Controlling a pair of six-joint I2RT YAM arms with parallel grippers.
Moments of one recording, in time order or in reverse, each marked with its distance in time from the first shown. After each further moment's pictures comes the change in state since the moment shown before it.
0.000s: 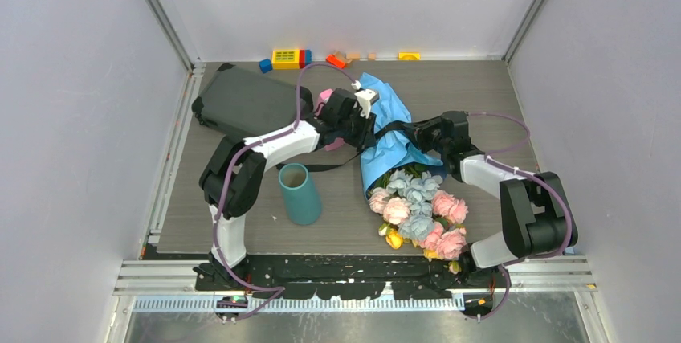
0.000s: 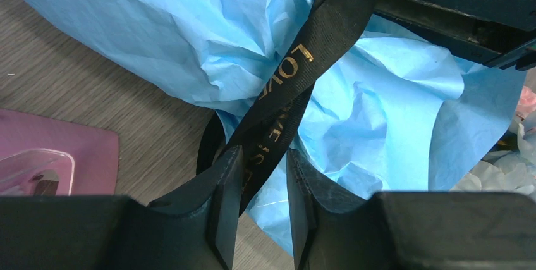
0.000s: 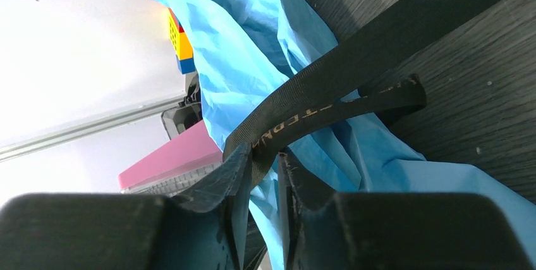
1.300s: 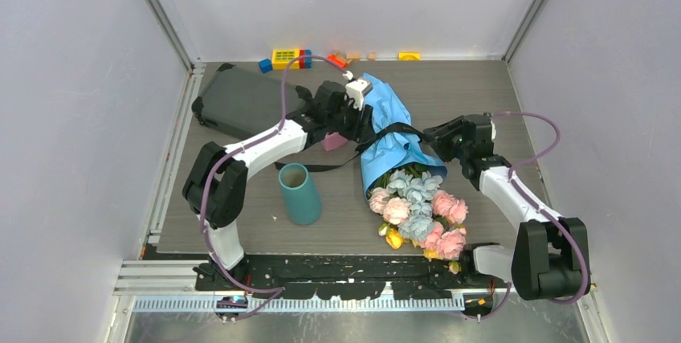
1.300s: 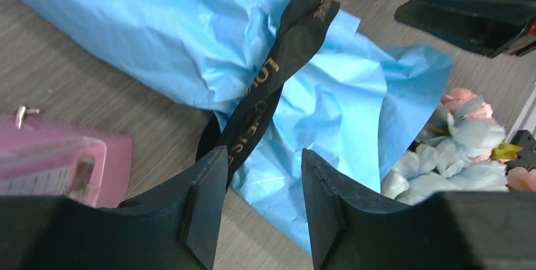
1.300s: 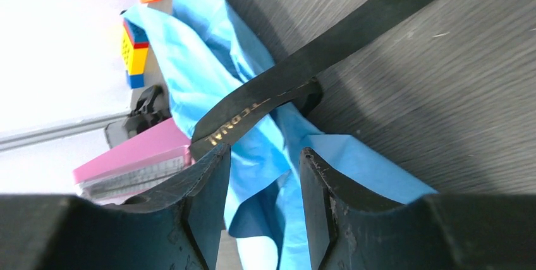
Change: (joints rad) left arm 0.032 -0.135 -0.063 0.013 0.035 0.002; right arm -0.121 -0.264 -0.018 -0.343 0.058 -0.259
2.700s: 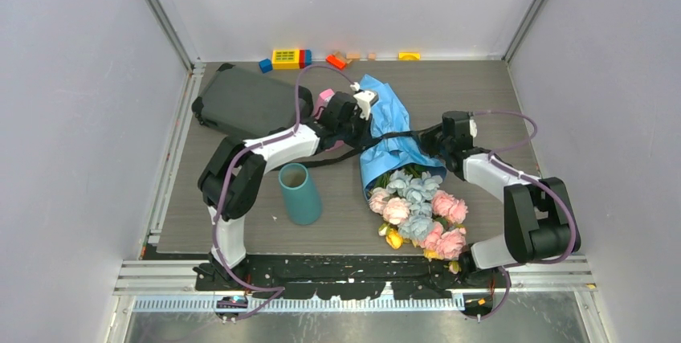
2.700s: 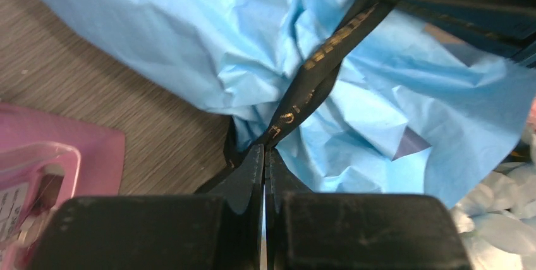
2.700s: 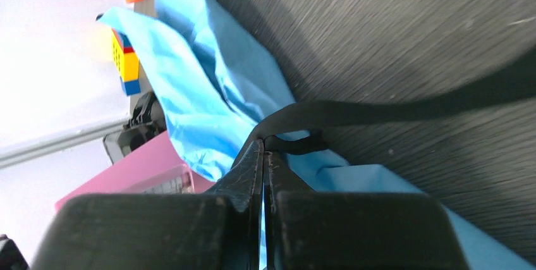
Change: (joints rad) left arm -0.043 0.118 0.024 0.053 -0.085 -0.009; right arm 0.119 0.227 0.050 0.163 0.040 0.130
